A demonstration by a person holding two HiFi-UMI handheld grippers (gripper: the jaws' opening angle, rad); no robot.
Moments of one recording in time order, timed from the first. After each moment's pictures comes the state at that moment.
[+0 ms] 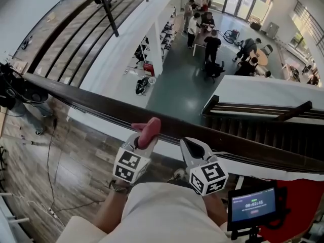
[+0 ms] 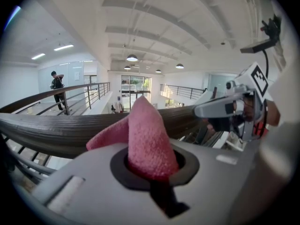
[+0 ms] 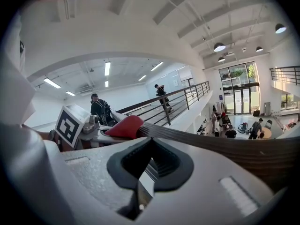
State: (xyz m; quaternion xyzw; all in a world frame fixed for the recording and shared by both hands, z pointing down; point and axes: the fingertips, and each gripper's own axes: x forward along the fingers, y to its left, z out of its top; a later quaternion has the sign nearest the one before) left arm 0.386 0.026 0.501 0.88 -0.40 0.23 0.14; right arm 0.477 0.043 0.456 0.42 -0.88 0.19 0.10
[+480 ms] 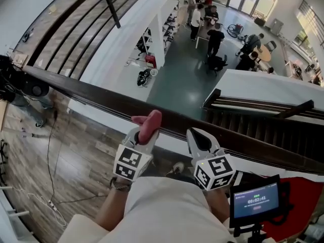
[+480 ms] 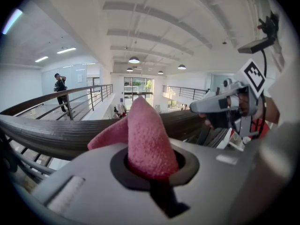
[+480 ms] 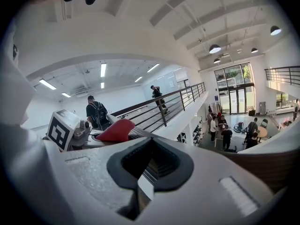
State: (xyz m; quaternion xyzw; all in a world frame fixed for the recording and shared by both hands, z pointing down) left arm 0.391 0.027 0.485 0.87 -0.41 0.23 0.13; right arm 0.496 0.028 0.439 0.44 -0.87 0.19 0.10
